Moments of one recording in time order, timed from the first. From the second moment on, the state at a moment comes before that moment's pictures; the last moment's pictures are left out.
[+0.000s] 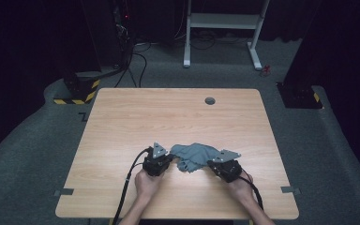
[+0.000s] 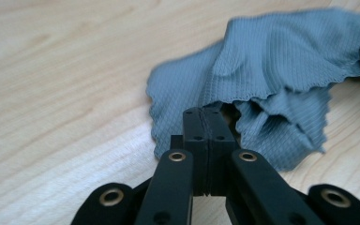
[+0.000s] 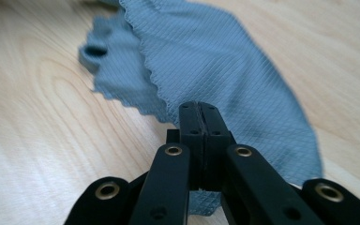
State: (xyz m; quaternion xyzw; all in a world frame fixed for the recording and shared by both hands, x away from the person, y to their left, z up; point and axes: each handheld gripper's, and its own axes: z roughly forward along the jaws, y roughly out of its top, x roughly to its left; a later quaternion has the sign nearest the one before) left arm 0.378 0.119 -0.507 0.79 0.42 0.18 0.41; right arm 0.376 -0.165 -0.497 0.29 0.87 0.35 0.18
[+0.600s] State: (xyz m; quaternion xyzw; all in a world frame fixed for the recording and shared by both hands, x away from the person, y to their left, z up) left arm 0.340 0.130 -0.506 0.83 0.37 0.16 0.39; right arm 0.327 -0.169 -0.486 0.24 0.89 0.37 0.14
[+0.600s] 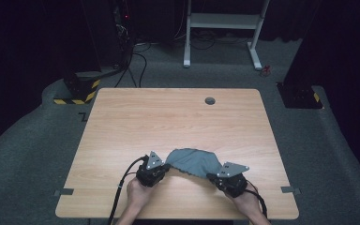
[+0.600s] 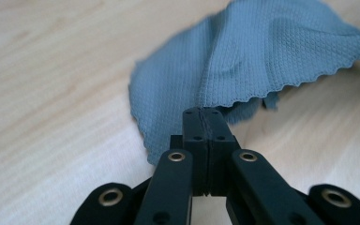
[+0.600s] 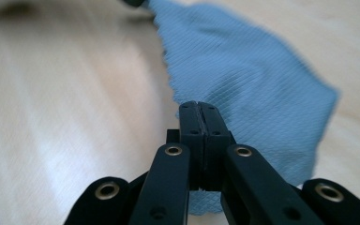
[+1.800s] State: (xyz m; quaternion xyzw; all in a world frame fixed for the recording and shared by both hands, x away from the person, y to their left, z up) left arm 0.402 0.119 -0.482 0.81 0.42 0.14 0.38; right arm 0.390 -0.153 -0.498 0.28 0.88 0.36 0.12
